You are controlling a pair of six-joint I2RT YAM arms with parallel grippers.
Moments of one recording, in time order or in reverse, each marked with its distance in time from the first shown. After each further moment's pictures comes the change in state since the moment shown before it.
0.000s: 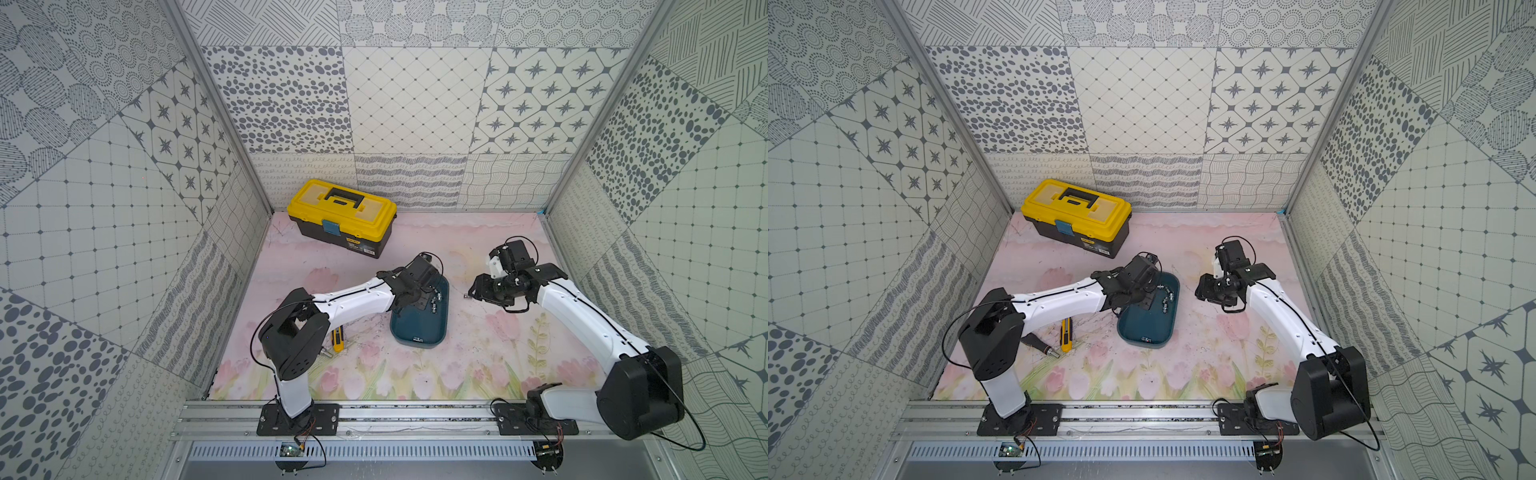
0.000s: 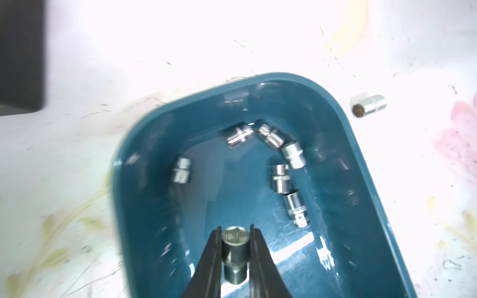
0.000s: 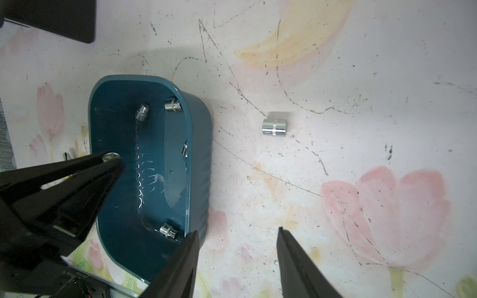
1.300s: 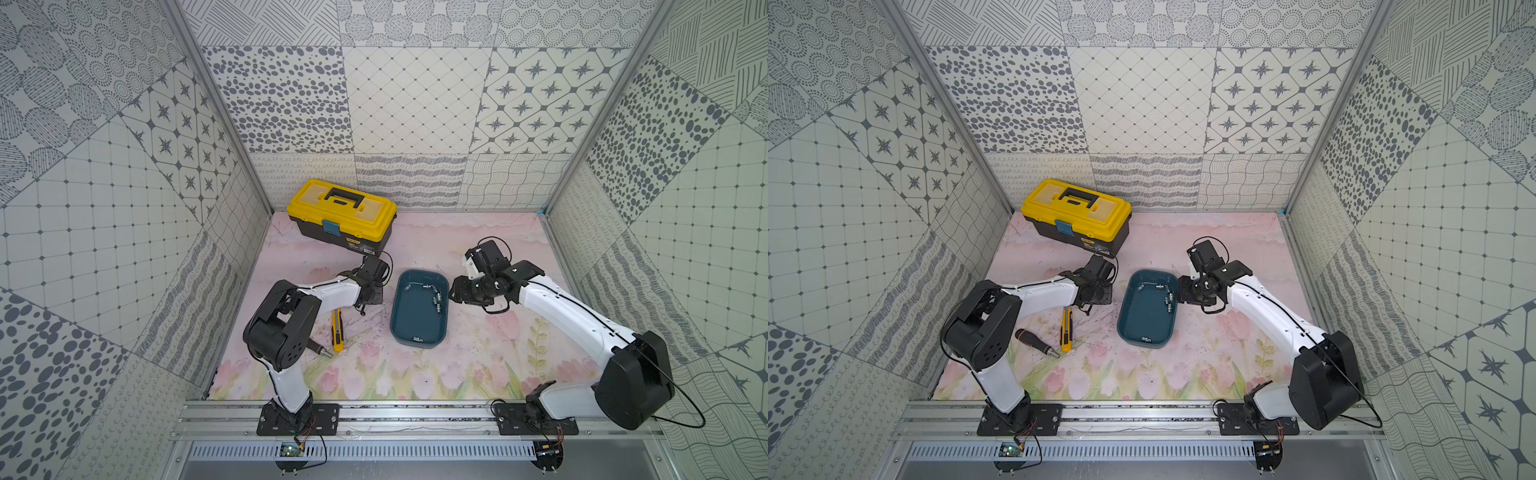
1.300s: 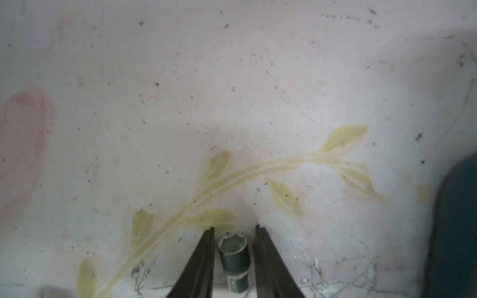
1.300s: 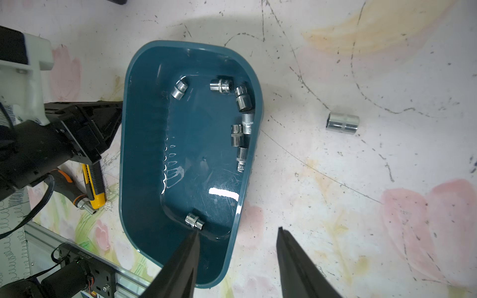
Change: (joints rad) left arm 0.314 0.024 -0.251 0.120 -0.029 -0.124; right arm 0.207 0.066 0.074 0.011 0.057 0.080
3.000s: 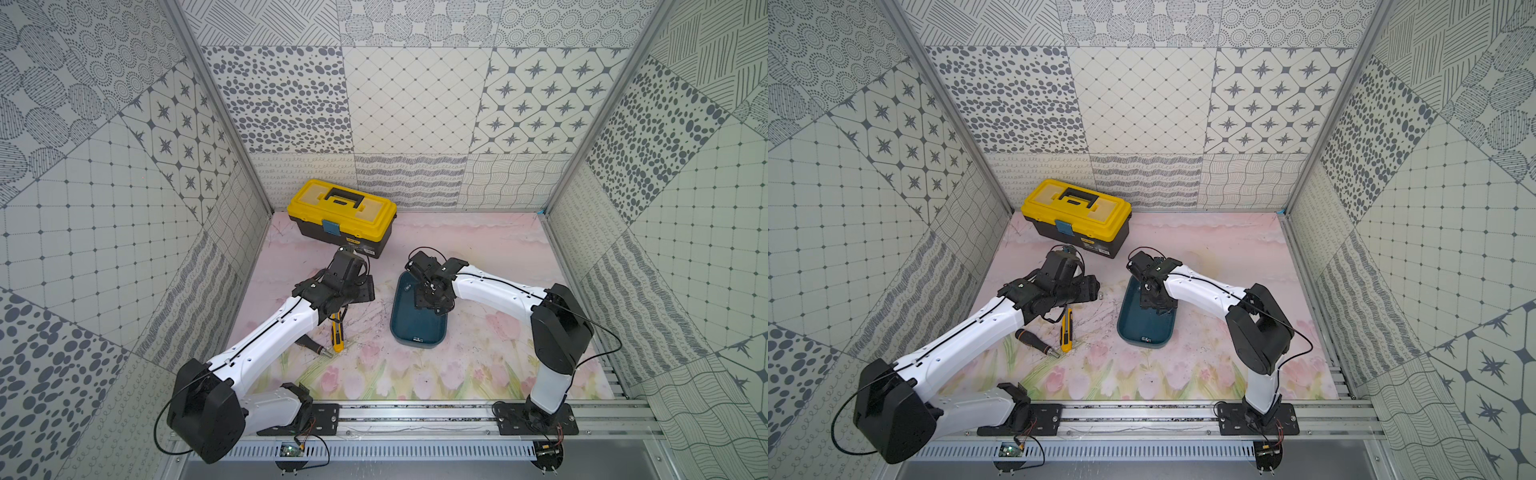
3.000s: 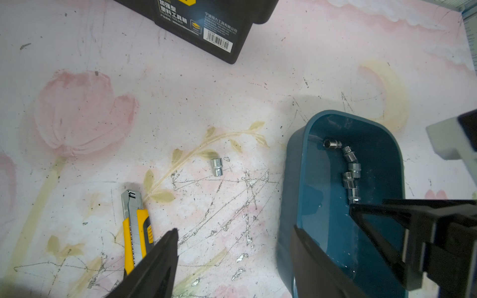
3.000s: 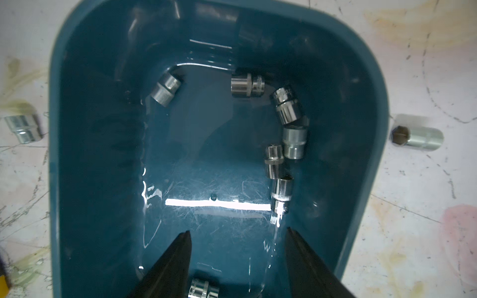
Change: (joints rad) left arm 0.001 -0.560 -0.043 -0.274 0.113 -0.092; right arm 0.302 0.448 0.283 -0.066 0.357 0.238
